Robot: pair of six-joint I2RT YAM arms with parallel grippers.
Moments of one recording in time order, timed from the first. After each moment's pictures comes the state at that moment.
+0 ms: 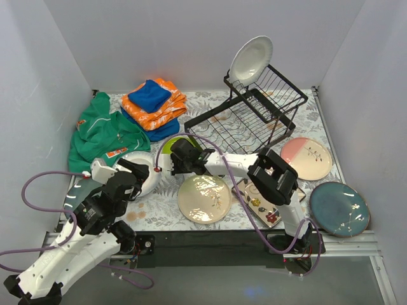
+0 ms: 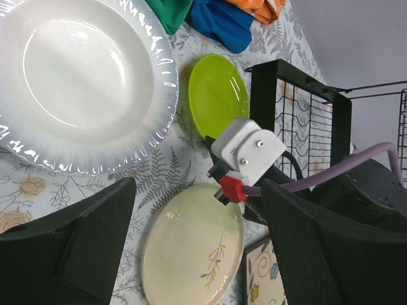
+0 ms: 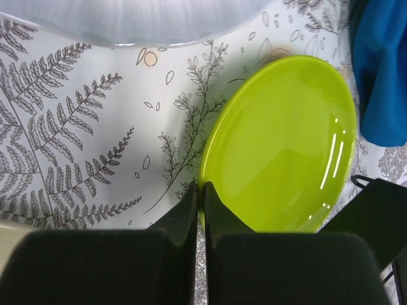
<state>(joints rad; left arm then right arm) -0.71 0.49 0.71 -0.88 -0.67 -1.35 1.03 2.09 1.44 -0.17 -0.02 -0.76</state>
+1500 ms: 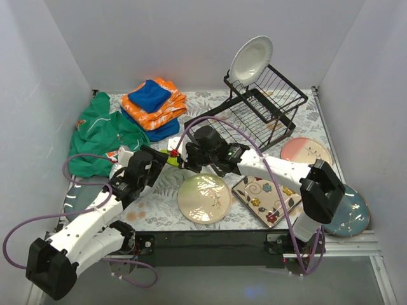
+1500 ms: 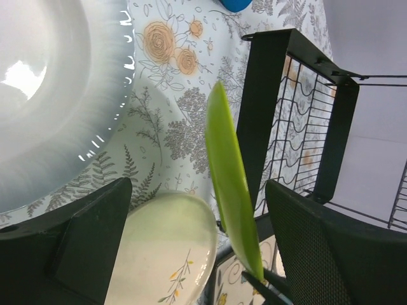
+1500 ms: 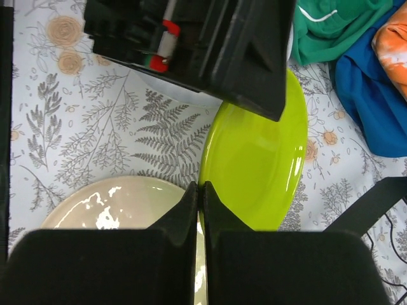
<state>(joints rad) -0.53 0.86 0.57 -0.35 -0.37 -1.36 0.99 1.66 1.25 -0.17 -0.39 -0.43</state>
